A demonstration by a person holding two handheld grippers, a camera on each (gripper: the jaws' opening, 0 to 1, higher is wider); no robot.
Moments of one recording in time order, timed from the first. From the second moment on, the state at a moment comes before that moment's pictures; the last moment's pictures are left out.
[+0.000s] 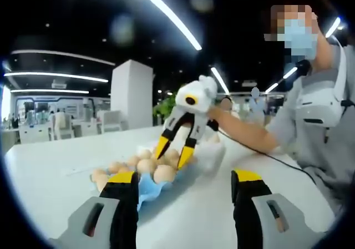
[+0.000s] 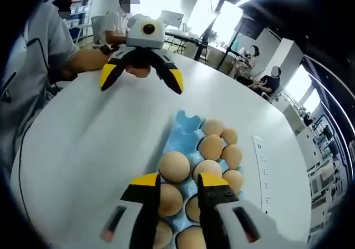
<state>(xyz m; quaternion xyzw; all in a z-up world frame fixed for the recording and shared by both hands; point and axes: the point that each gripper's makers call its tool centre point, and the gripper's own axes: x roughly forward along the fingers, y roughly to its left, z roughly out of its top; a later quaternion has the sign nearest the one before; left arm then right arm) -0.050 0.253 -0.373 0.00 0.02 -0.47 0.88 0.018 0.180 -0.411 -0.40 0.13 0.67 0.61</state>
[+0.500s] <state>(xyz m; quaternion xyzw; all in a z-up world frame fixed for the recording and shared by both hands) -0.048 0.256 -0.374 0.00 0.02 -0.47 0.88 0.025 0.174 -0.397 -0.40 0.12 0.67 0.62</state>
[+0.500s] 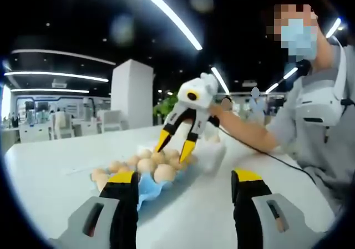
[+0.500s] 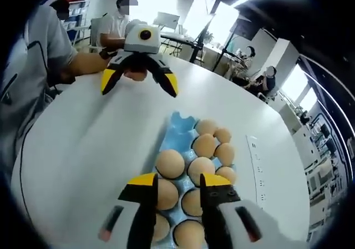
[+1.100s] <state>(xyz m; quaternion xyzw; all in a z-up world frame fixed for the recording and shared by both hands) -0.048 0.254 -0.377 0.00 0.02 -0.47 0.88 0.035 0.148 -0.372 -0.40 0.12 0.63 0.65</state>
